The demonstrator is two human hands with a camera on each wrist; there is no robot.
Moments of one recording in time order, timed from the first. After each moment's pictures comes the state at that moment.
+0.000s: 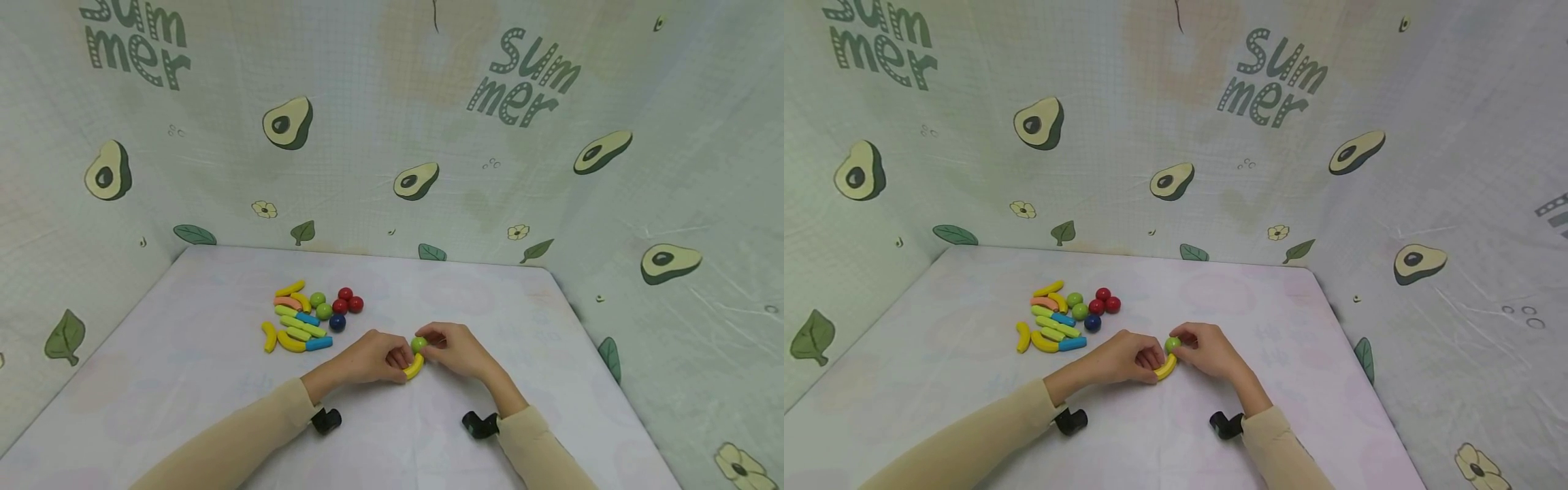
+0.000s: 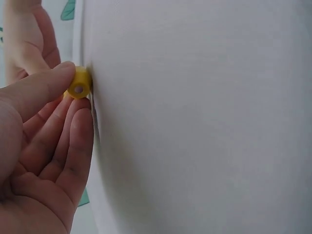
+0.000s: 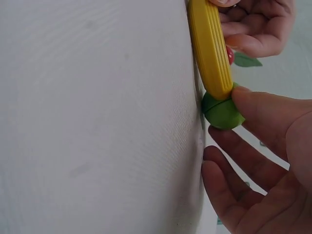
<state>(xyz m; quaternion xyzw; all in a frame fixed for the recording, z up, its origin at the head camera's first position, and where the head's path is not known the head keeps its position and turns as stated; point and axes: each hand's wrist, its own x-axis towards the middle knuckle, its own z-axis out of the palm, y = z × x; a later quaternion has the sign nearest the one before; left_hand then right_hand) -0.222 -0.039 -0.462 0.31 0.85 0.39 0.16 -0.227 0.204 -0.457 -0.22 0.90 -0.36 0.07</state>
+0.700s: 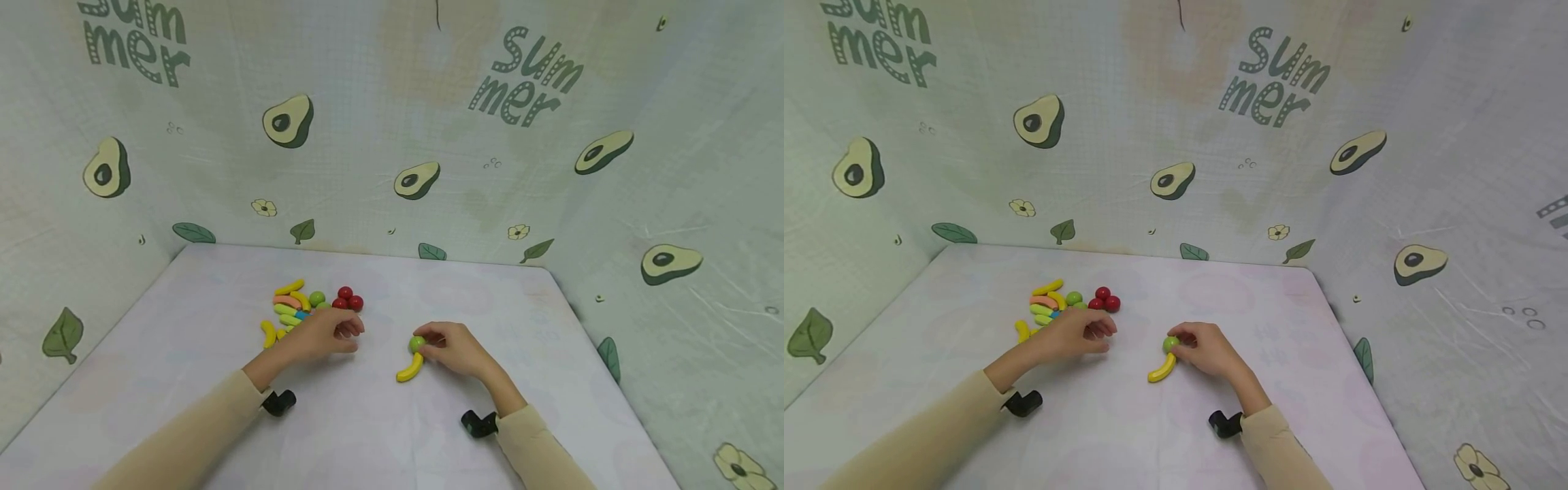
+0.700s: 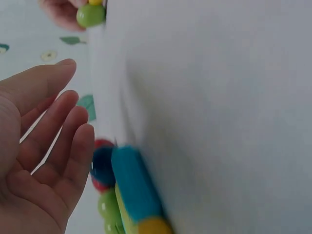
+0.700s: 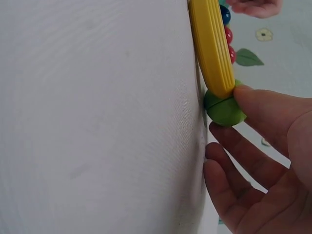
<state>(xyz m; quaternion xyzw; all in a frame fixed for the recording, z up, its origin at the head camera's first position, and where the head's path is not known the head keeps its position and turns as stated) -0.239 -0.129 -0.442 0.28 0.89 0.36 0.08 -0.228 0.200 -0.456 -0.21 0.91 -0.36 0.07</state>
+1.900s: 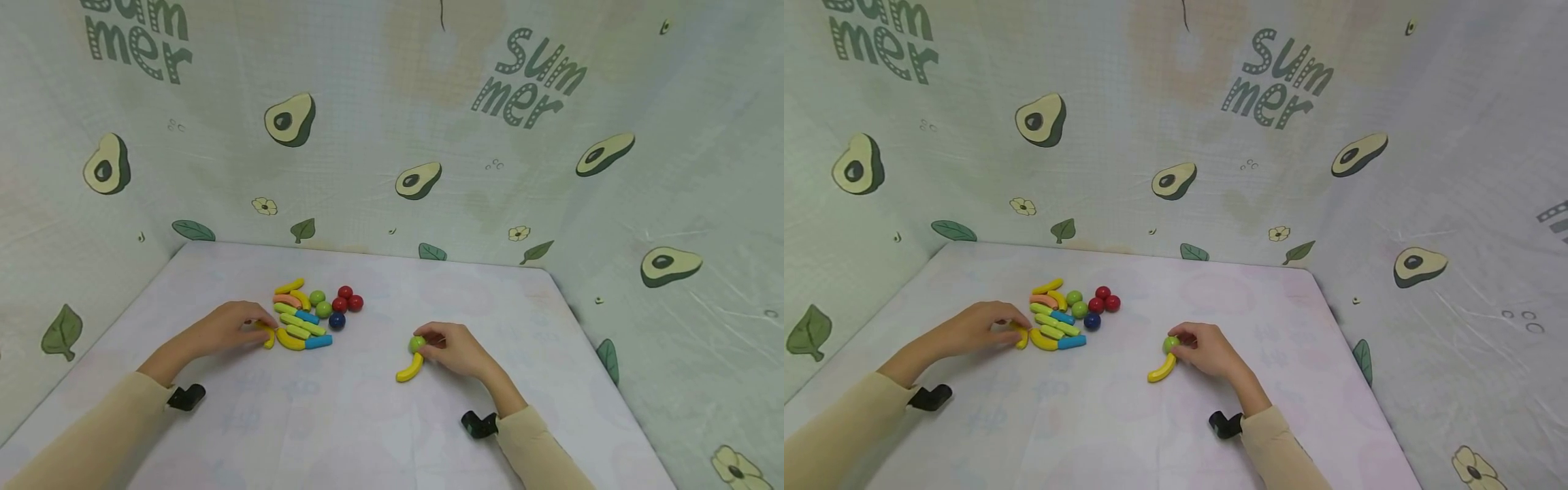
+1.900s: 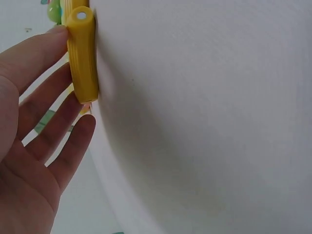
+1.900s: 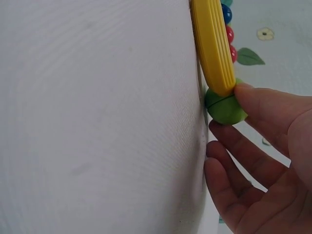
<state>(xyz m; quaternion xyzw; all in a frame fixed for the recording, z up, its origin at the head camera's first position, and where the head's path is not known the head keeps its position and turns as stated) -0.246 -0.292 -0.447 0.28 0.93 0.24 0.03 -0.227 0.201 -0.456 -0.21 0.91 -0.36 0.07</state>
